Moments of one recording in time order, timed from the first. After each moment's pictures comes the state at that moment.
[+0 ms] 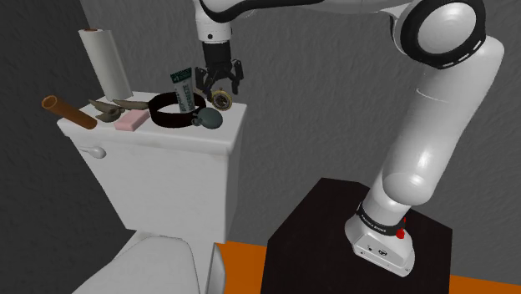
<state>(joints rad) 0.07 0.07 0.25 -1.64 -0.03 1.63 0.50</state>
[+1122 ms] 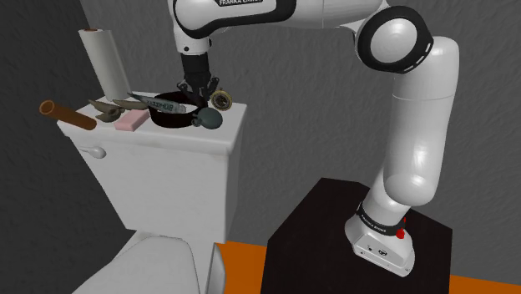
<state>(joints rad) 0.10 0.30 0.26 -1.44 -0.07 1.68 0.56</state>
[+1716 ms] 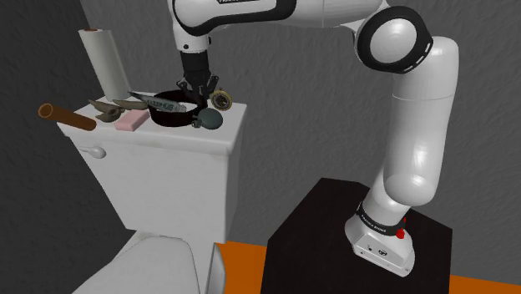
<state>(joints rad) 0.11 0.30 0.26 -1.42 -0.08 1.66 0.56</state>
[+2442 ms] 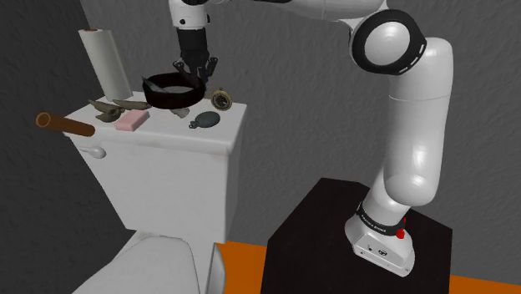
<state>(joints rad) 0.12 0.33 0.27 -1.22 -0.08 1.50 0.56</state>
